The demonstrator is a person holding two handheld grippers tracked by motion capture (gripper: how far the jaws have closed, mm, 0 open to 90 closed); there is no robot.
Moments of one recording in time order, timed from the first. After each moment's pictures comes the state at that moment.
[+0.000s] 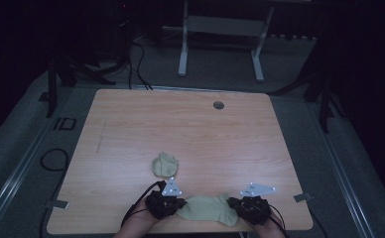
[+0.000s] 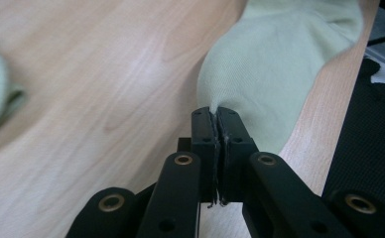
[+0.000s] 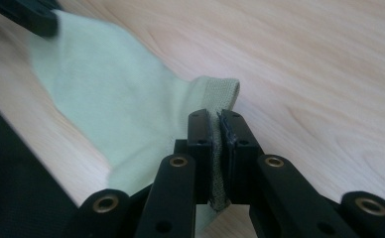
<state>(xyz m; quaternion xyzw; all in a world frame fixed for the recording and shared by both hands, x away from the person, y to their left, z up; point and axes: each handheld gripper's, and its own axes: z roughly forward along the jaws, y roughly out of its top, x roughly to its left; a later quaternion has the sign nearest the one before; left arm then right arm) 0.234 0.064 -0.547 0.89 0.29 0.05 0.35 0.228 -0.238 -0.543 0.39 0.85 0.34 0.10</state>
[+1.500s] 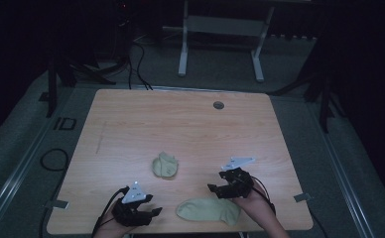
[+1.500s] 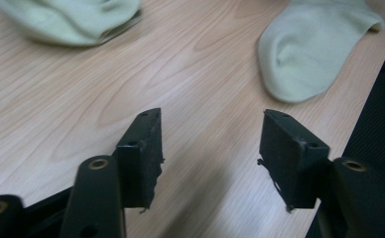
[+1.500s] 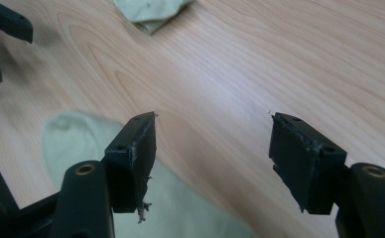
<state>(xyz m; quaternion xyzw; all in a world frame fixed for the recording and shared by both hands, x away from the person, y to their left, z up) 0.206 0.151 -0.557 0.84 0.36 0.08 0.40 0.290 -0.184 -0.506 0.34 0.87 0.34 0.08</state>
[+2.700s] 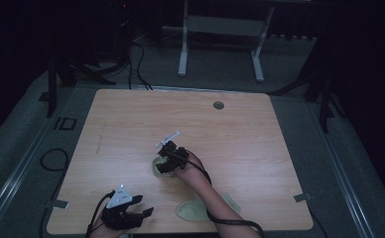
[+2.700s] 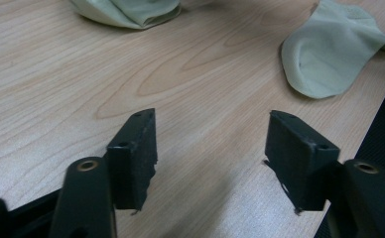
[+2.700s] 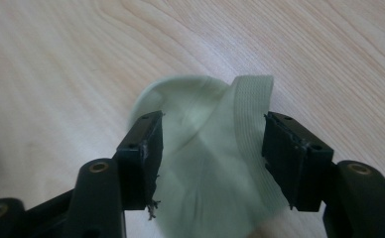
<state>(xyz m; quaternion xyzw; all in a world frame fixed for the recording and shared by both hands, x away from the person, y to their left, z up) 0.196 0.173 -0.569 0.80 0.40 0.09 0.43 0.372 -0.004 -0.535 0.30 0.91 0.27 0.08</state>
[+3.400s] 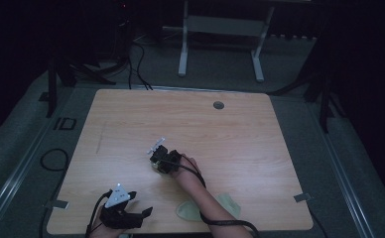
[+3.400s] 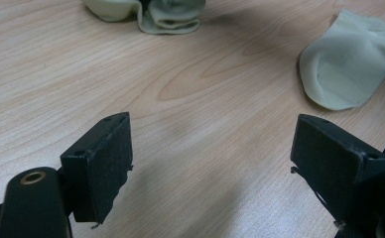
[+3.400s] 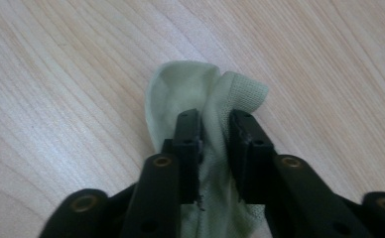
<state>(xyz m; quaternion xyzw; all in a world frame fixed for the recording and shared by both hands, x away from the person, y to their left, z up) 0.196 0.175 -0.567 0.79 0.42 0.11 0.43 0.363 0.018 -0.543 0.25 0.93 0.21 0.16</state>
